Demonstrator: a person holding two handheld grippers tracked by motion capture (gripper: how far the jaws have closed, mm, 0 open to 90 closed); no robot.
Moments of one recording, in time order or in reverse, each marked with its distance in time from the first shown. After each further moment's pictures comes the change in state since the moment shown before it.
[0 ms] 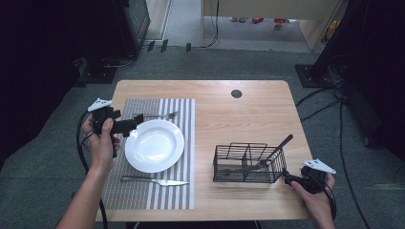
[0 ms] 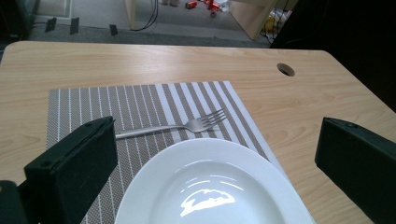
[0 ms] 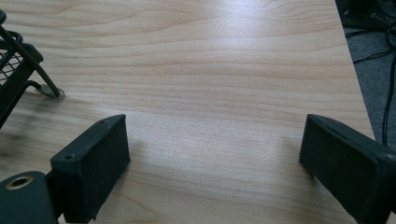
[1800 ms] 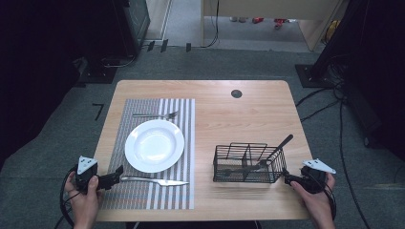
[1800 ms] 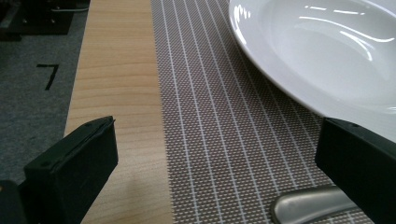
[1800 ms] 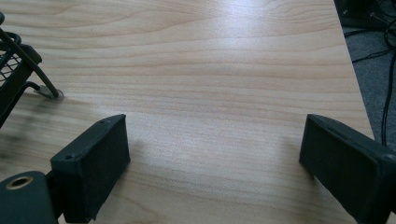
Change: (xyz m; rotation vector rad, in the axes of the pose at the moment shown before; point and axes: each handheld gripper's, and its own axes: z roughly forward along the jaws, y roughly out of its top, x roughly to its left) left arm 0.049 -0.159 -0.046 0.109 0.257 0.031; right arm 0.000 0.000 0.000 0.001 -0.004 0.005
